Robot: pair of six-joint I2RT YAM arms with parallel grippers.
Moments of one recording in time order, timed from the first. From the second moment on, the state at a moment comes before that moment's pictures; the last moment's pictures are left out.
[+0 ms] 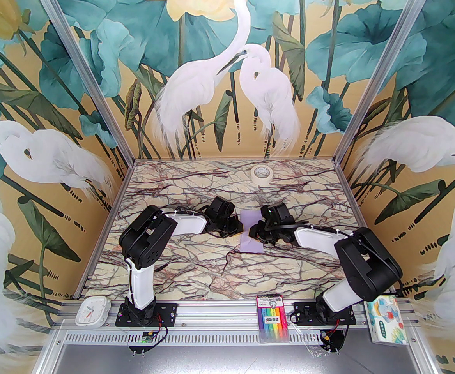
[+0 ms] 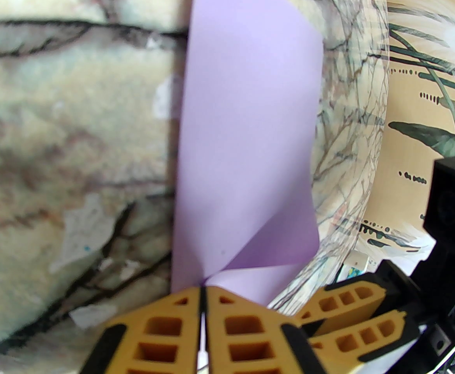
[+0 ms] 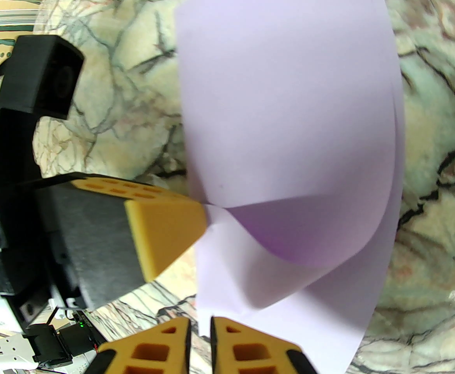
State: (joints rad) left arm -0.65 1.96 1.05 -0.01 0.49 -0.89; right arm 0.48 1.58 0.68 -0.04 -0.52 0.82
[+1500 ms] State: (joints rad) left arm -0.65 1.94 1.05 -0.03 0.45 -0.87; right arm 0.48 1.67 0.73 -0.05 -0.52 0.80
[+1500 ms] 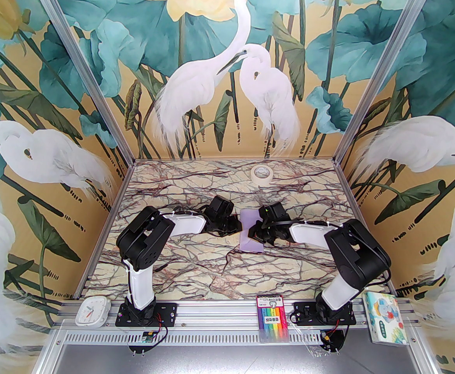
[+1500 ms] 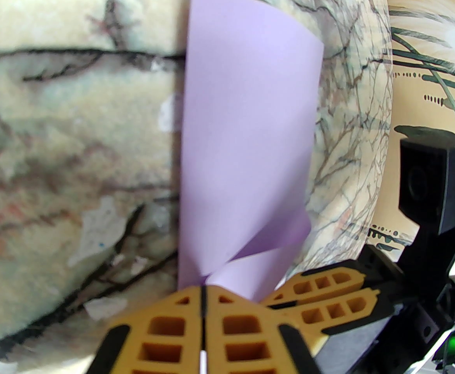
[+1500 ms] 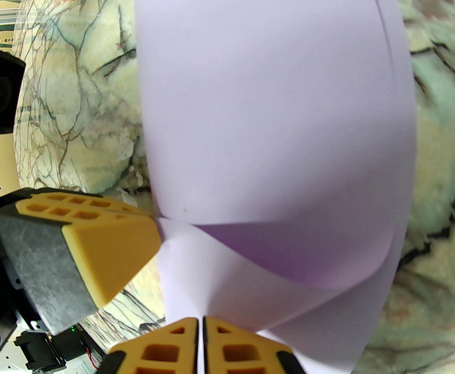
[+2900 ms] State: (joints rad) left arm -0.65 1.94 1.03 -0.03 0.45 -0.88; right arm 0.50 1.71 0.73 -0.04 -0.52 0.79
